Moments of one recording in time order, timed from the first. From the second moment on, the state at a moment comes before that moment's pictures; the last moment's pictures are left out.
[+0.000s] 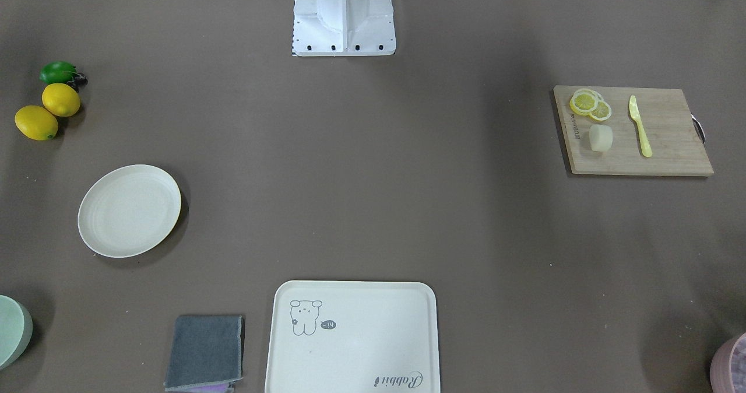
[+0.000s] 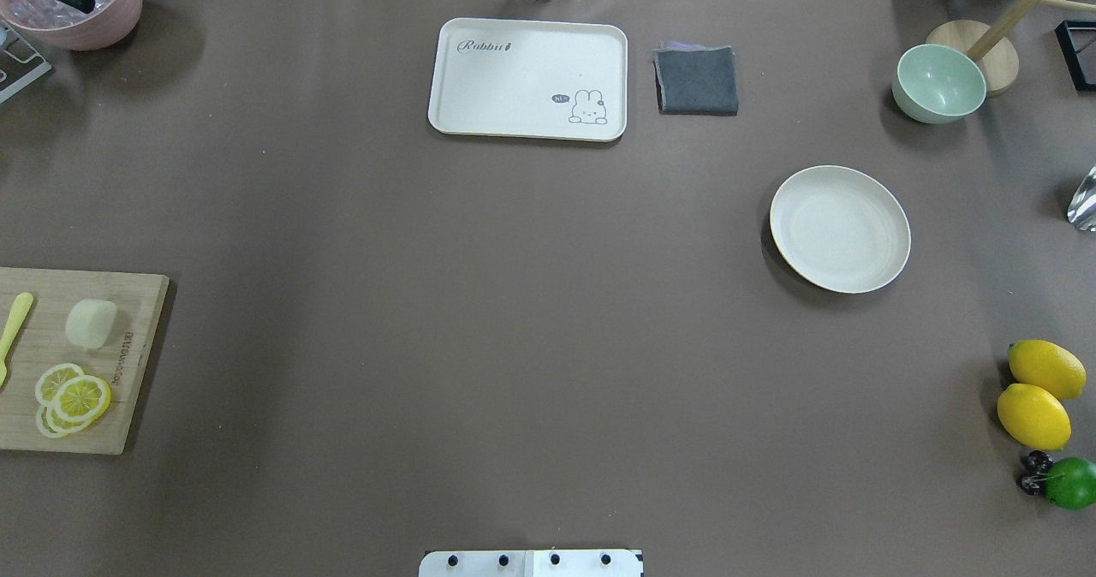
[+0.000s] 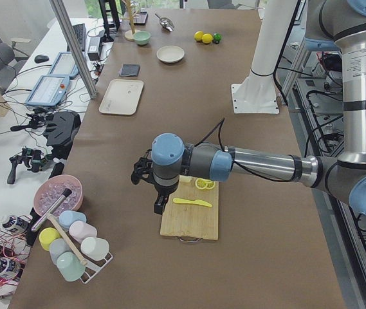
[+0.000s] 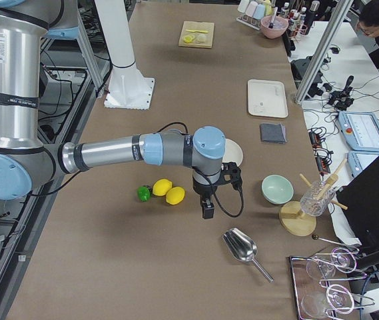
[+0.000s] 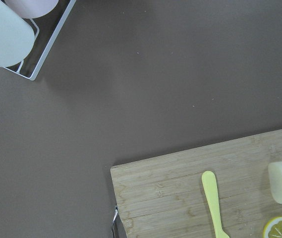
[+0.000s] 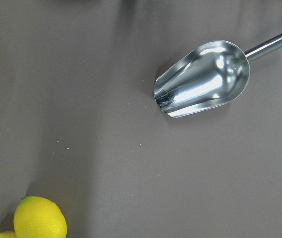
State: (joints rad) left arm -1.57 -1.43 -1.83 -1.60 -2.39 0.15; right arm 1.57 -1.68 1.87 -1.76 2.27 -0.22
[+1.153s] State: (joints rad) left arm -1.54 -1.43 -1.84 -1.64 -2.39 0.14; right arm 1.58 -1.69 1.86 -1.76 2.34 -0.21
